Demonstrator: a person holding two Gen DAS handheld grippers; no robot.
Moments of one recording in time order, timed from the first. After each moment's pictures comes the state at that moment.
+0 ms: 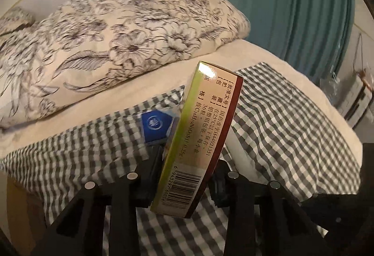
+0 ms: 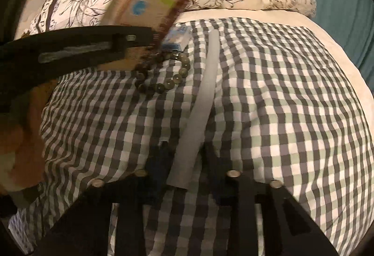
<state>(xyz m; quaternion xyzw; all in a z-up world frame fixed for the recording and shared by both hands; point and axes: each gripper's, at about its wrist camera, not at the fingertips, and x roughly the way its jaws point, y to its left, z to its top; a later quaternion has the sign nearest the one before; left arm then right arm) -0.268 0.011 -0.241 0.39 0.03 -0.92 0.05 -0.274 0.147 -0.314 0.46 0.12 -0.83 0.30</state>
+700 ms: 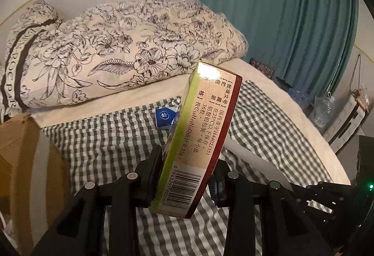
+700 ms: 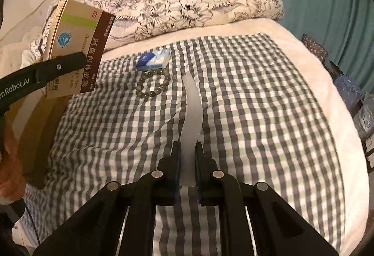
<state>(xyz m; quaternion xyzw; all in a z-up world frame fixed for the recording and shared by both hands) -0.171 0.021 -0.169 0.36 0.07 -0.93 0.07 -0.230 0.219 -0.246 0.44 0.08 -0.86 0.26</state>
